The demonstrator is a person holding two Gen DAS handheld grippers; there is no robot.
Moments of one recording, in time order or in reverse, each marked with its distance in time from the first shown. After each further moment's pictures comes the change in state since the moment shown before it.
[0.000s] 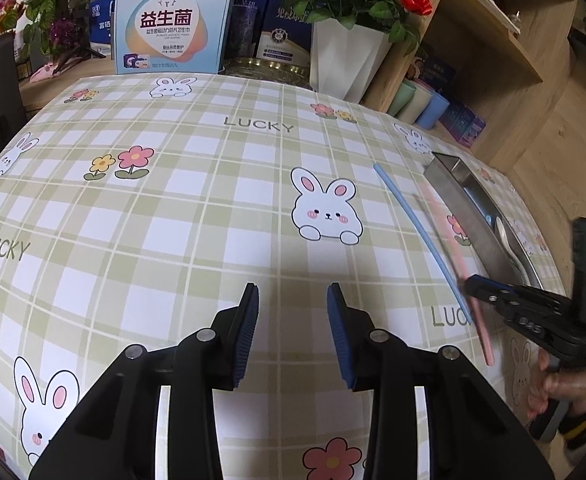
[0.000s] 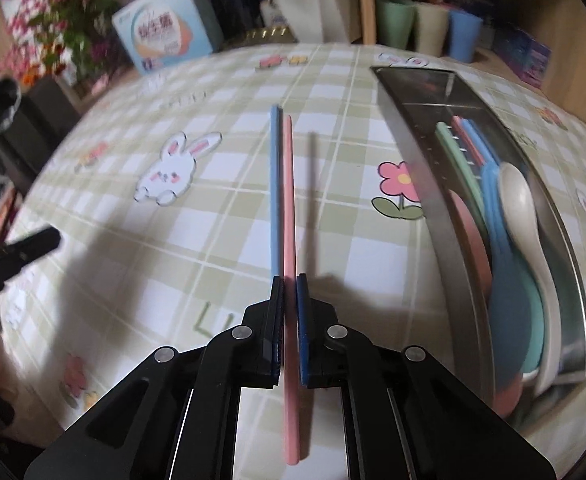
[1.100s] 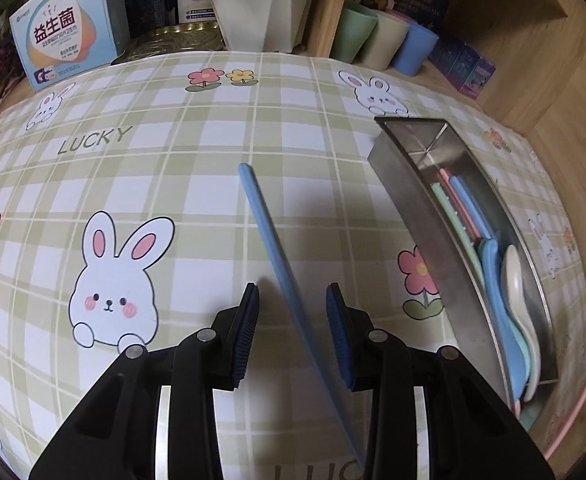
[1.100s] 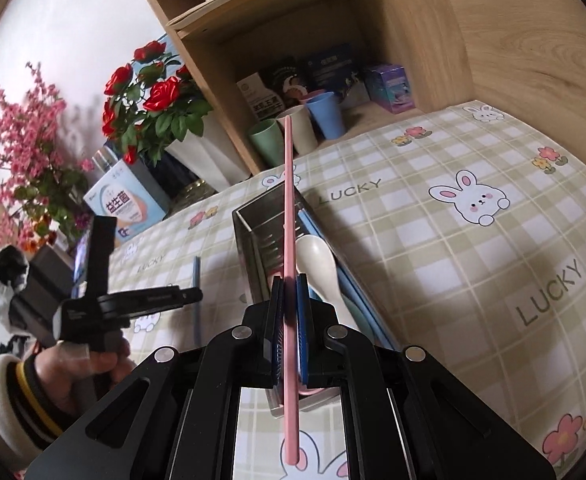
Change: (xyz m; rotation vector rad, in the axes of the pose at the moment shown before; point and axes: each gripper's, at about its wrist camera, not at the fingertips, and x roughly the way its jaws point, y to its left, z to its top) left arm 0.141 -0.154 0.069 0.080 0.175 0.081; right arm -0.107 -0.123 -0.029 0.327 -0.387 0.014
